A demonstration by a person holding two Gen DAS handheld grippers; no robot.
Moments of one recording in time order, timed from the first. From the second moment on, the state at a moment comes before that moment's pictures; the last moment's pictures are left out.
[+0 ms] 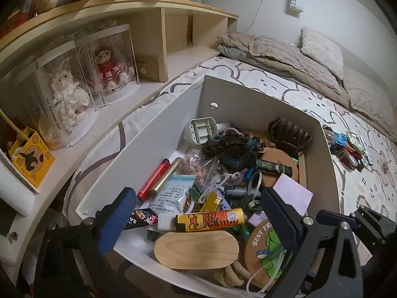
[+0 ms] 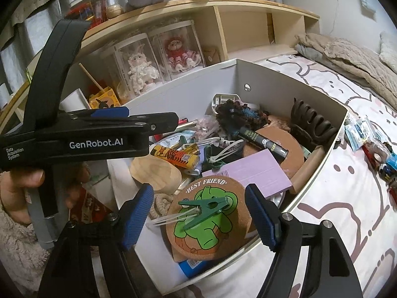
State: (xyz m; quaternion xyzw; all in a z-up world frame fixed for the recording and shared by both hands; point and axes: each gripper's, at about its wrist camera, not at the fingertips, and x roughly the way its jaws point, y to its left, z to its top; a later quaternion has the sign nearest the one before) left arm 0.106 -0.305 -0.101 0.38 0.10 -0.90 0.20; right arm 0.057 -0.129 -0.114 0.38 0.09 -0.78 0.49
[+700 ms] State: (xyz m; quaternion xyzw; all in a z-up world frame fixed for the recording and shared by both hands) left arm 0.129 -0.294 -0.079 0.36 0.09 -0.91 0.21; right arm 0.054 -0.115 -0.088 0.35 0.09 -0.81 0.47
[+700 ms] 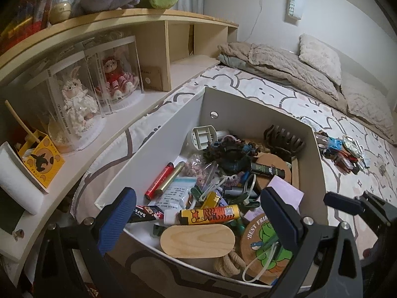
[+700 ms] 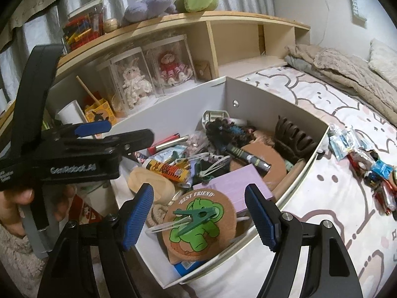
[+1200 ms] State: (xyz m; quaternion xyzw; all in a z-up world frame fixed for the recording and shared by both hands) left arm 0.152 -0.275 -0.059 0.32 0.08 -0.92 0.20; right arm 0.051 -0.087 -0.067 0.32 0.09 -0.84 0.43
